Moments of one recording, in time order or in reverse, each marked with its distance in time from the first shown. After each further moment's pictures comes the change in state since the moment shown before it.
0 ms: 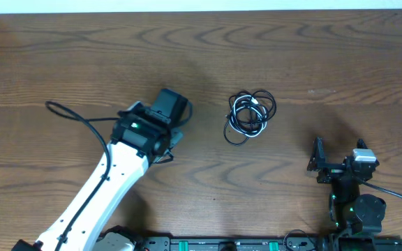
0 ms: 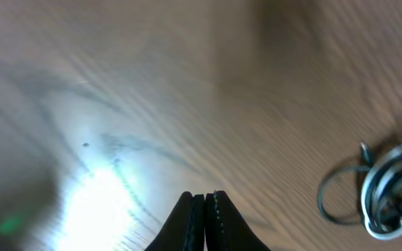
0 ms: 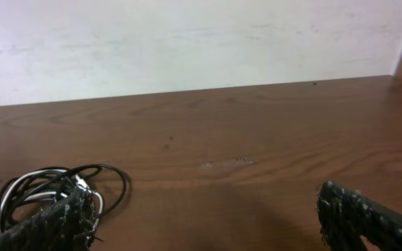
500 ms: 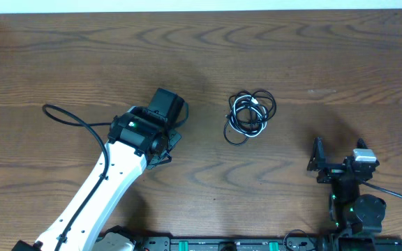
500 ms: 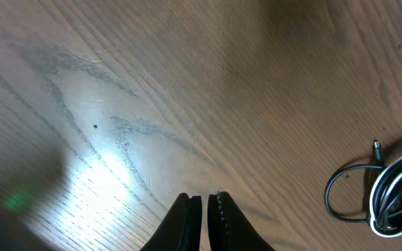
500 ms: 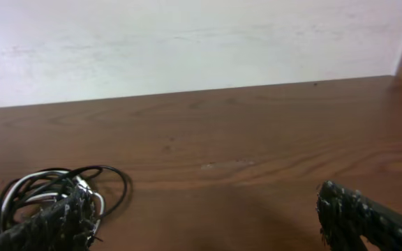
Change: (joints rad) left arm 0.011 0.000 0.000 -0.035 0.045 -0.027; right arm 0.000 0.000 0.000 0.003 -0.014 0.013
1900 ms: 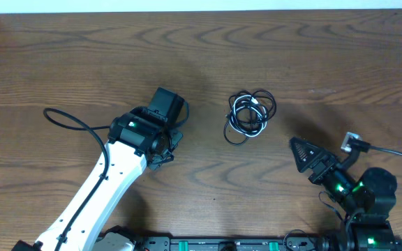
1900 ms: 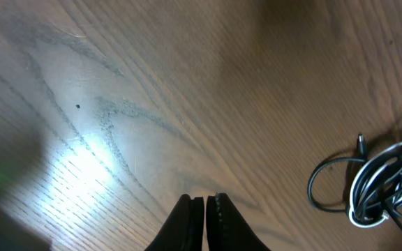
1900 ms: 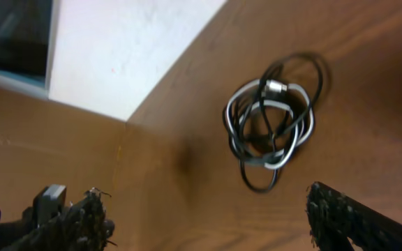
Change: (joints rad) left arm 0.000 0.000 0.000 0.011 0.057 -0.064; right arm 0.002 0.383 0.299 -0.203 -0.554 0.779
